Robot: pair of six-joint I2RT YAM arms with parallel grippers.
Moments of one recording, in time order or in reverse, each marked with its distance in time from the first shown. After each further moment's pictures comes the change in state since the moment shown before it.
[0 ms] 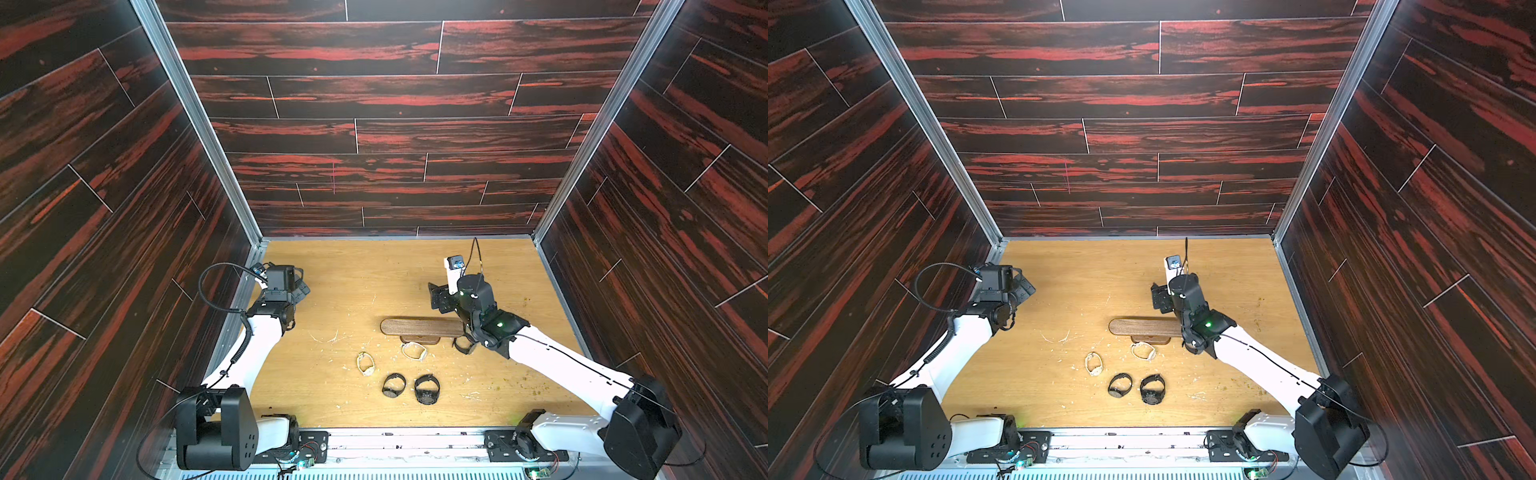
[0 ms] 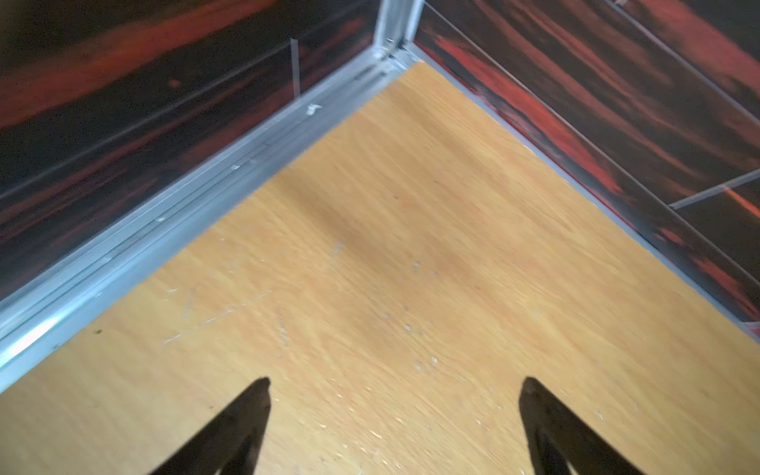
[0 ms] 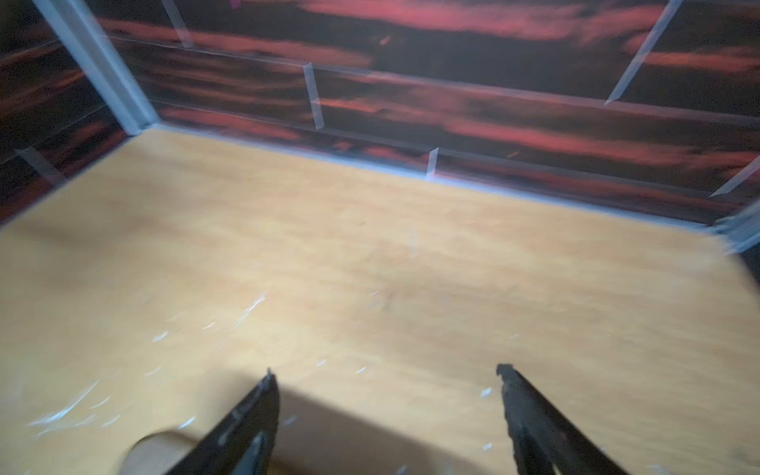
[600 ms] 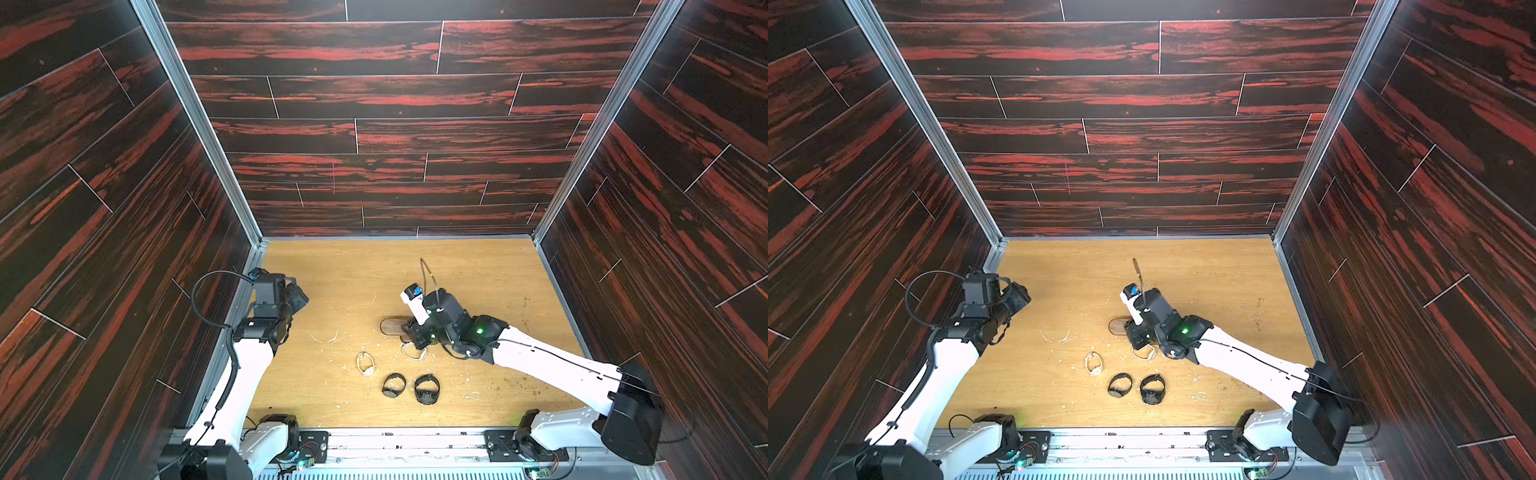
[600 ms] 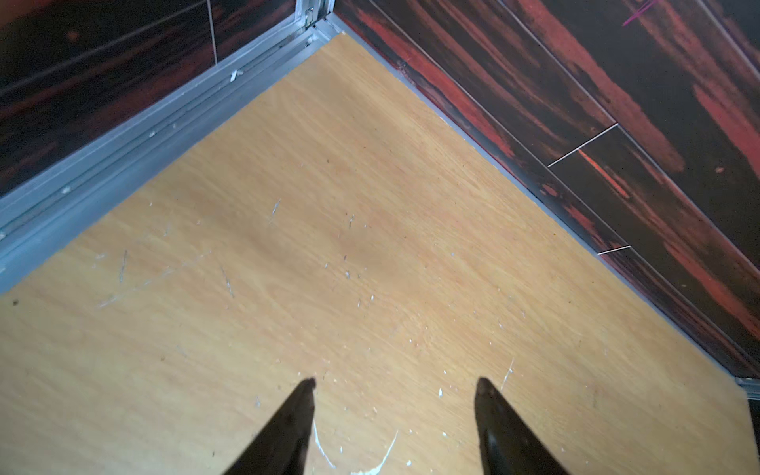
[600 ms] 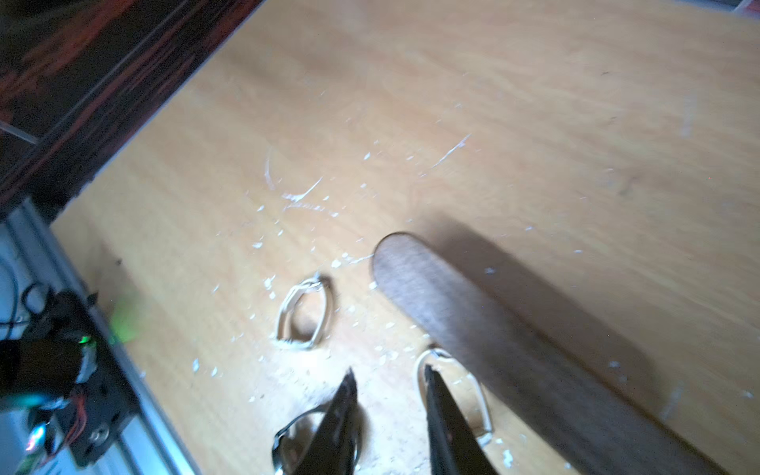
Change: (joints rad) left arm 0.000 -0.254 -0.087 -0.085 0.180 -0.016; right arm 0.259 0.088 0.095 -0.292 -0.271 0.115
